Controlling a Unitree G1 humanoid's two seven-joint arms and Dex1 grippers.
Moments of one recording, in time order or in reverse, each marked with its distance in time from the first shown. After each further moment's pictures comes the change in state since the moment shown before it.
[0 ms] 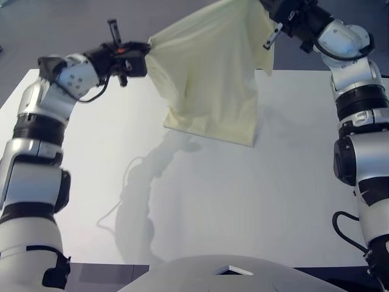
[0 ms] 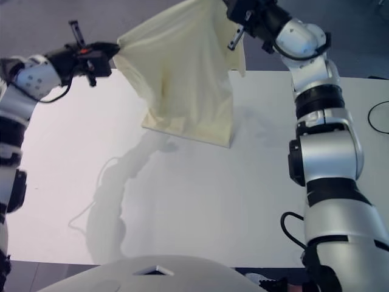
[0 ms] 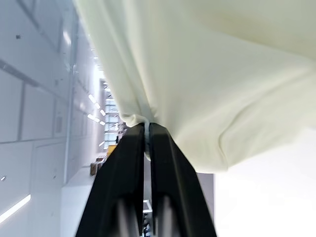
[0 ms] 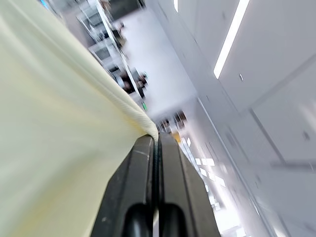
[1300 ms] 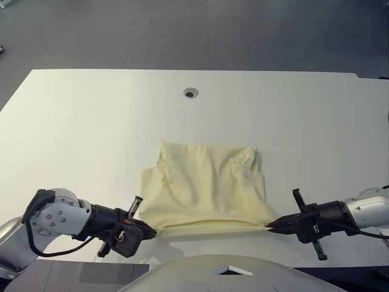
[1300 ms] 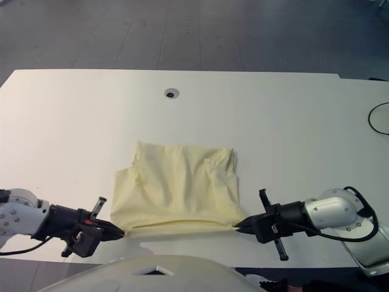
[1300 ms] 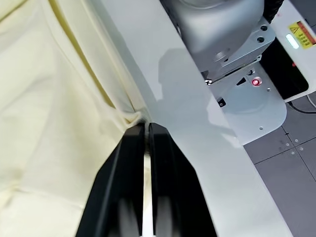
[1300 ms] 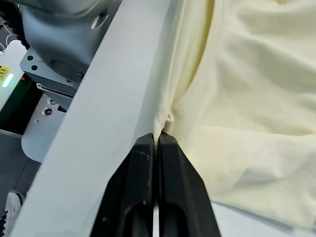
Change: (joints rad) left arm 1.235 0.382 0.164 -1.171 -0.446 0.390 -0.625; right arm 1.565 -0.560 -0.148 -1.426 0.408 0.514 0.723
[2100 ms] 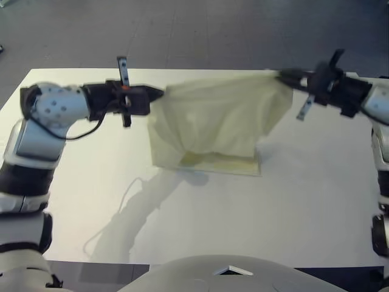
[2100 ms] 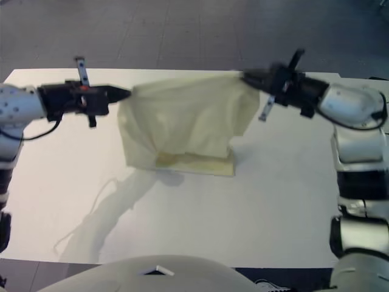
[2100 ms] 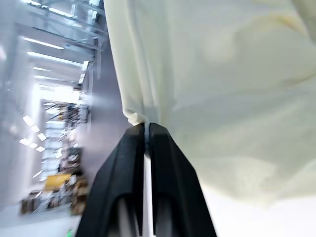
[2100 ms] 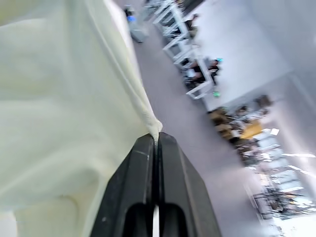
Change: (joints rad) left arm -1.074 -0.369 -0.074 0.711 0.265 -0.056 0.319; right arm -1.085 0.348 0.024 0.637 -0.120 0.024 -0.431
